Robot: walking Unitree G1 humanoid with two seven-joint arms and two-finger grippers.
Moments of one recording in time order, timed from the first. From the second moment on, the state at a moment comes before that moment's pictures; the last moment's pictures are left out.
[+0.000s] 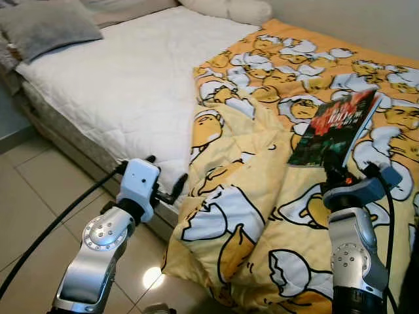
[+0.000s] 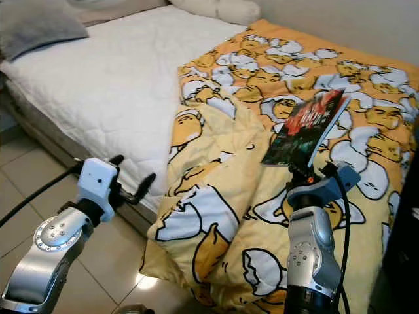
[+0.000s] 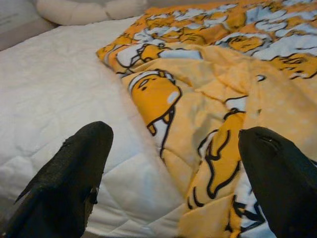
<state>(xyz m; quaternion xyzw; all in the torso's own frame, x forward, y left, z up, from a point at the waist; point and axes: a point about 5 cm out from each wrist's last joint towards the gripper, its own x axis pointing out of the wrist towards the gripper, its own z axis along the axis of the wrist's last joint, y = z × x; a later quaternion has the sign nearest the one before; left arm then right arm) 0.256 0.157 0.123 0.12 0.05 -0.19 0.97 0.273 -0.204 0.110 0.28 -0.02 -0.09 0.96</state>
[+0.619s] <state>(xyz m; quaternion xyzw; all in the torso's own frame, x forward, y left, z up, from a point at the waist) 0.270 0.162 0.129 0.09 0.06 -0.15 0.98 0.277 -0.180 0.102 0.13 0.05 -0.08 0.99</state>
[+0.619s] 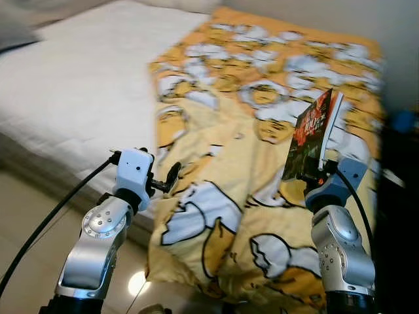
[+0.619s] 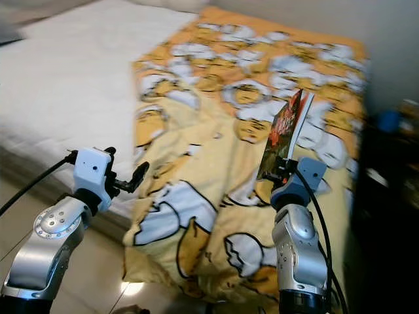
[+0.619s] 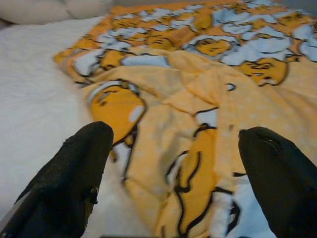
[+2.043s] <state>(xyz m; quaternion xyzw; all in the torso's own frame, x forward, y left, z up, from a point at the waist) 0.279 0.178 0.134 0.11 0.06 -0.12 0.99 0.283 -0.154 0.097 0.13 0.08 -0.03 0.99</state>
